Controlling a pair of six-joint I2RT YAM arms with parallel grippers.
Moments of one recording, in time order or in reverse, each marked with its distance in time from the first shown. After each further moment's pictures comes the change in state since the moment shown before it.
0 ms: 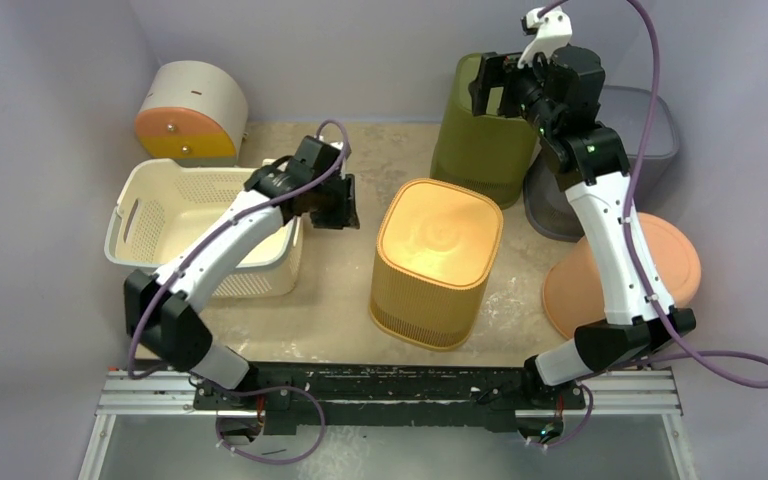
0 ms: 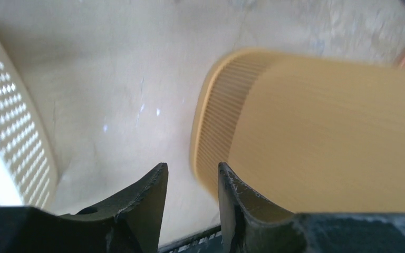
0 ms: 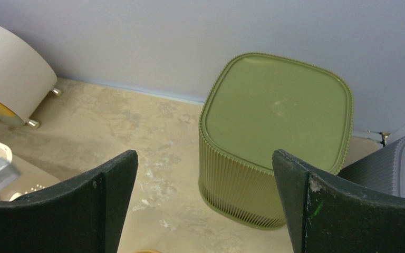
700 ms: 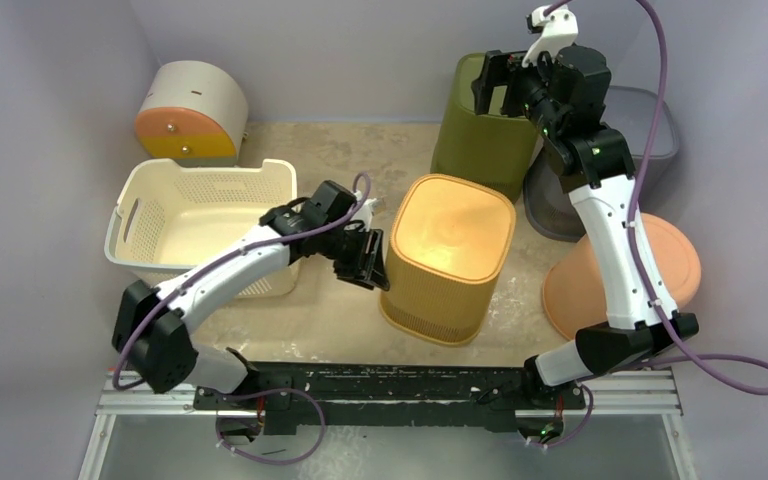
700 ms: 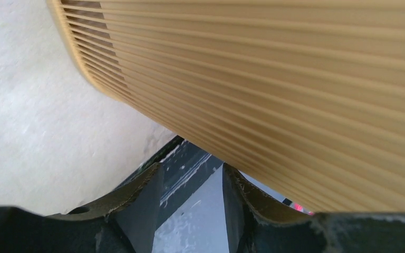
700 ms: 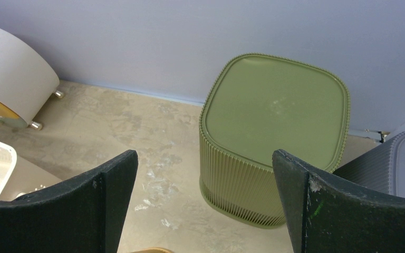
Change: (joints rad) left arm -0.135 -0.188 -0.307 0.057 0.461 -0.012; right arm 0.000 -0.015 0.005 -0.012 0.007 0.008
